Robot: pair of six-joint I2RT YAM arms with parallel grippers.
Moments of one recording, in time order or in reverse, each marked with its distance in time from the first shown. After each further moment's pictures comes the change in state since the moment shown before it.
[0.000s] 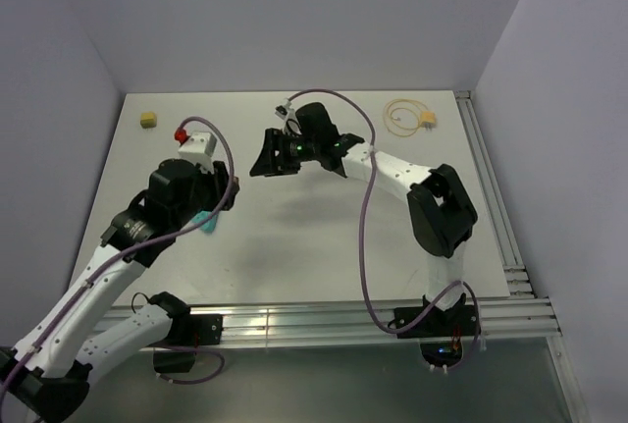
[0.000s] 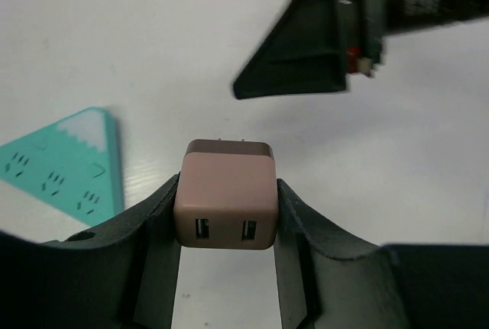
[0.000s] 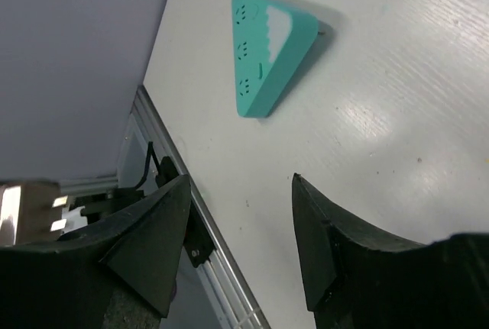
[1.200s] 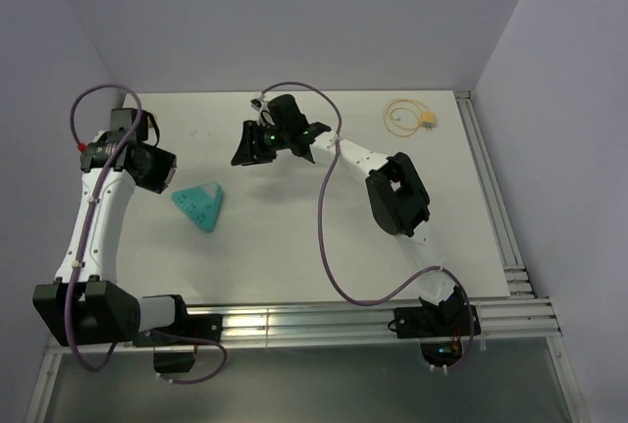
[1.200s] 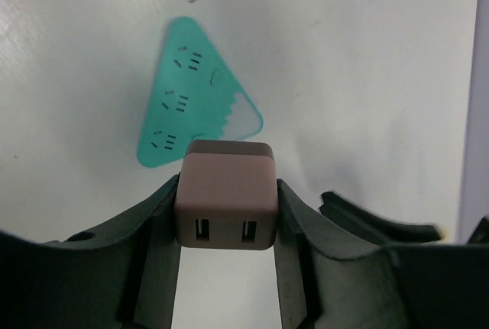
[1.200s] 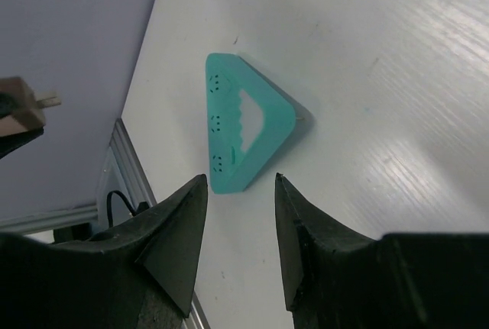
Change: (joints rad) left arm 0.640 0.451 0.365 -0.462 -0.023 -0.807; right arm 0.021 0.398 0.464 -0.084 0.002 -0.031
